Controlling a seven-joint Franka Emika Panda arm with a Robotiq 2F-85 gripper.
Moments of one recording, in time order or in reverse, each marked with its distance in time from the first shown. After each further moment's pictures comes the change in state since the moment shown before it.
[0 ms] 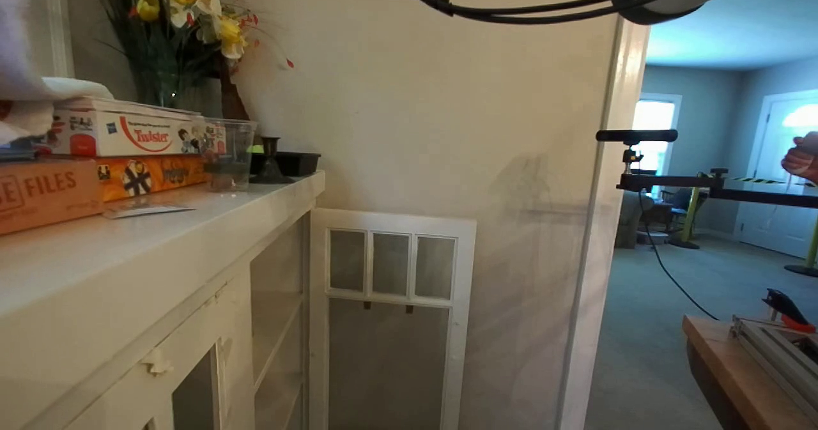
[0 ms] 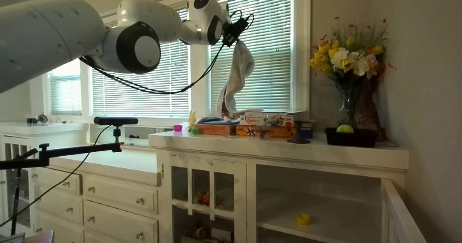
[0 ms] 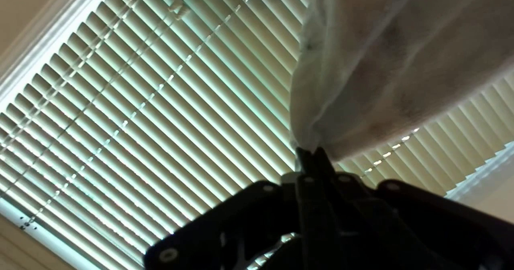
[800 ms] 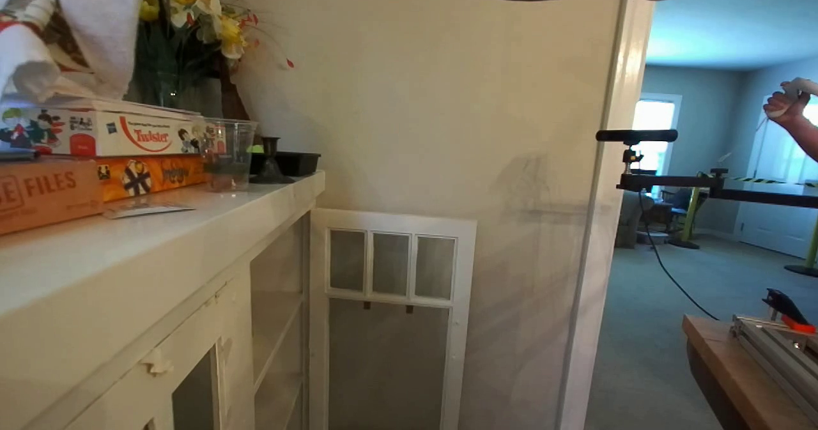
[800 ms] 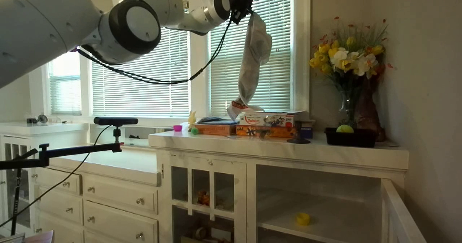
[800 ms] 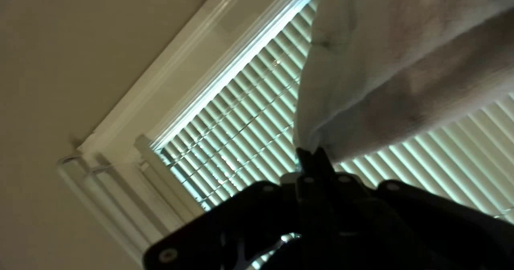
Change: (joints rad) arm -0.042 -0.087 -0.254 0.015 -0.165 0.081 0.374
